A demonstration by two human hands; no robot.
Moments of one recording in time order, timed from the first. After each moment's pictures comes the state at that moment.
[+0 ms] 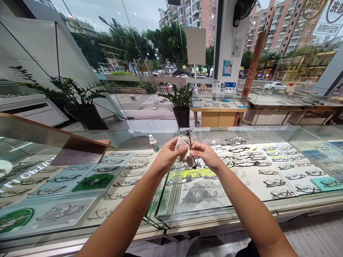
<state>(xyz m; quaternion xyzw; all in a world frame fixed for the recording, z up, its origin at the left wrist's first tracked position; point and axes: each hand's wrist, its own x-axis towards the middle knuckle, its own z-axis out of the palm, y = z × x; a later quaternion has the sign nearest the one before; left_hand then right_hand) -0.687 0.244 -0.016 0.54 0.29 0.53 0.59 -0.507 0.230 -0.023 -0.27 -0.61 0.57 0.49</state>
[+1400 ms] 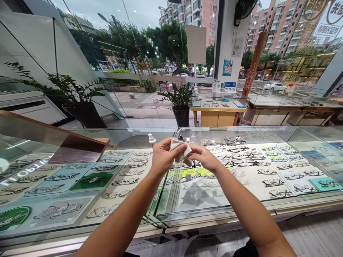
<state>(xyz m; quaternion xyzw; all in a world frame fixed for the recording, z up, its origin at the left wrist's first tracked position) -0.682 0.228 -0.007 0.56 0.34 0.63 0.42 -0.510 0.232 -0.029 -0.24 -0.64 0.58 0.44</state>
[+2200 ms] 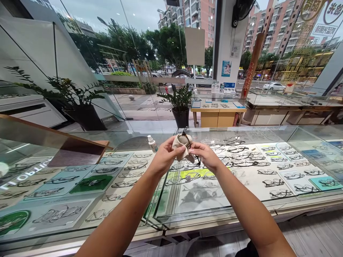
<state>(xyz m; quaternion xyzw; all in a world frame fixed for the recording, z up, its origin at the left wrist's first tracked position) -0.689 0.242 -0.014 0.55 0.26 0.54 0.58 -0.511 0.226 -0.019 -0.26 -0.55 0.62 0.50</state>
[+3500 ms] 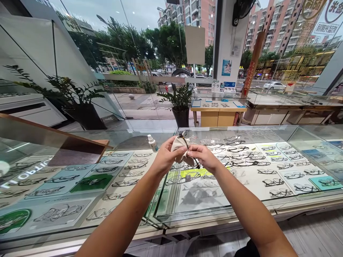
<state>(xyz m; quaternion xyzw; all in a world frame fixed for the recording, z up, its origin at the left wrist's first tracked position) -0.685 0.239 -0.015 0.55 0.28 0.54 0.57 -0.514 0.224 -0.024 -0.25 -0.57 0.63 0.47</state>
